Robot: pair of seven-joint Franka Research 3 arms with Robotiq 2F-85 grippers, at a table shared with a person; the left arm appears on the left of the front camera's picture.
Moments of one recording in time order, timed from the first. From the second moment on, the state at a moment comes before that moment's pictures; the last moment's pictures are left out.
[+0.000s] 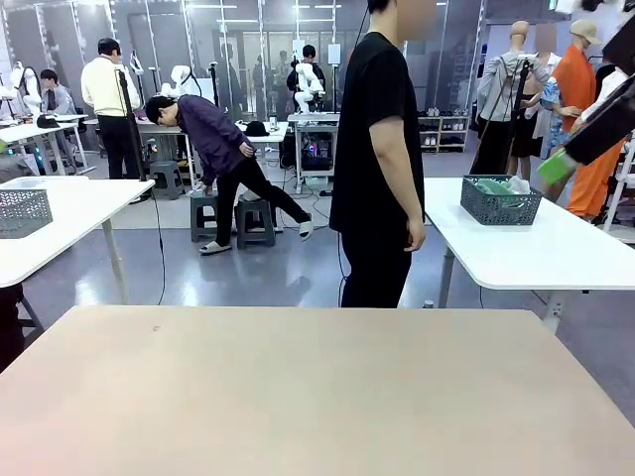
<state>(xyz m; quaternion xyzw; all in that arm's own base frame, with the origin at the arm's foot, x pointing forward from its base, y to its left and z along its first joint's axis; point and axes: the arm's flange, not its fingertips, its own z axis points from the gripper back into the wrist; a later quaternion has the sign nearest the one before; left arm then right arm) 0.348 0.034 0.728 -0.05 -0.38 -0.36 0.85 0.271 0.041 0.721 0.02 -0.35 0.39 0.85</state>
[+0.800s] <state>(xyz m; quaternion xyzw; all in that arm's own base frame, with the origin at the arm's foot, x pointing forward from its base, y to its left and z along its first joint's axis) 0.323 0.012 0.759 -0.04 -0.39 -0.40 0.83 0.254 0.005 0.750 0.04 -0.37 0.38 0.84</state>
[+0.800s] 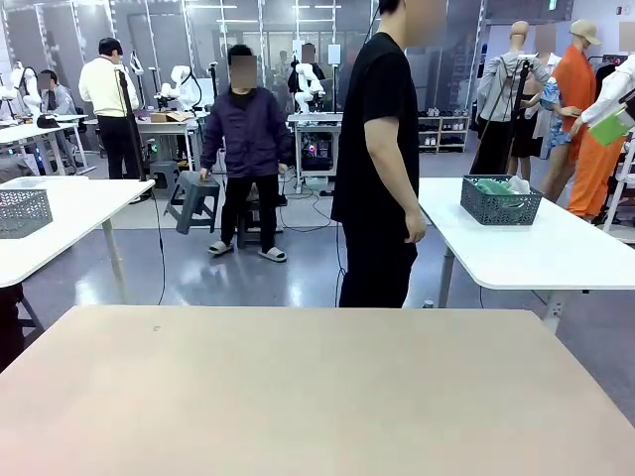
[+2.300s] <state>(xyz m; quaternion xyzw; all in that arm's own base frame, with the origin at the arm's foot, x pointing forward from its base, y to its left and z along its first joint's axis) 0.303 -0.005 0.766 -0.07 -0.37 -0.44 0.82 0.246 -0.001 0.755 0.05 -0.36 0.43 0.83</state>
